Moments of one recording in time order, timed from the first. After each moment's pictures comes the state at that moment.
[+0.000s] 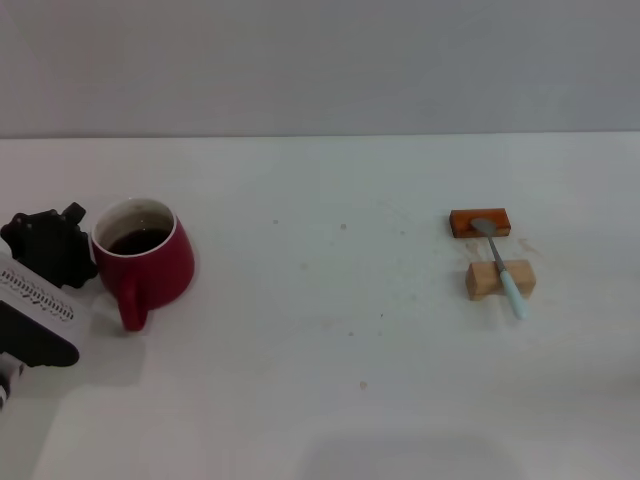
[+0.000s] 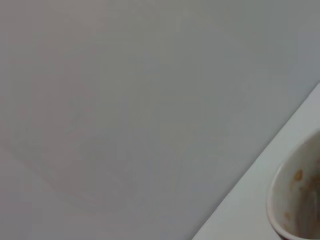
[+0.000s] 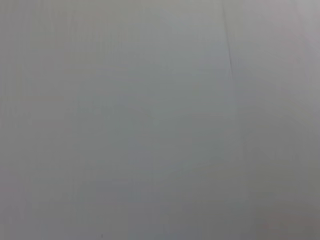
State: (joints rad) left arm -0.45 -2.06 -0.74 -0.14 2.16 0.96 0.69; right arm 0.41 2.03 1.27 0.18 -2.02 -1.39 -0.10
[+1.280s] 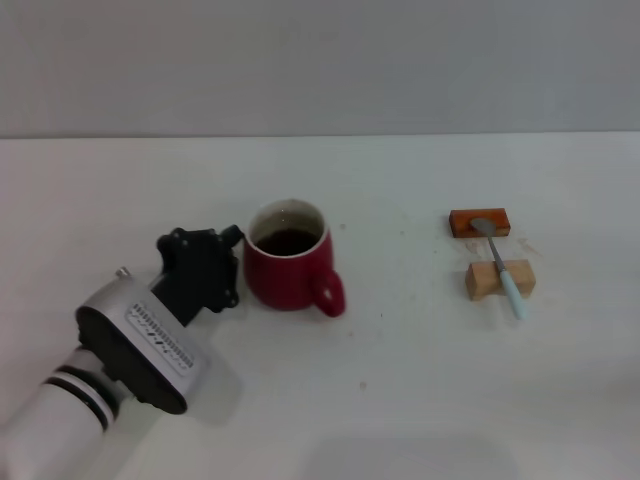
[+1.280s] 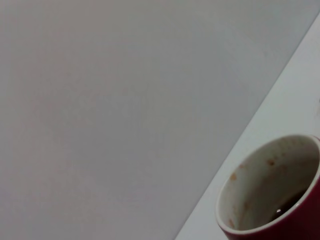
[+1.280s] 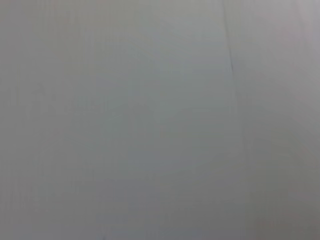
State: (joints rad) left arm -0.47 -2.08 -0.44 -0.31 2.16 0.96 0.68; right arm 0.40 2.04 1.27 0.18 -2.02 -1.40 -0.10
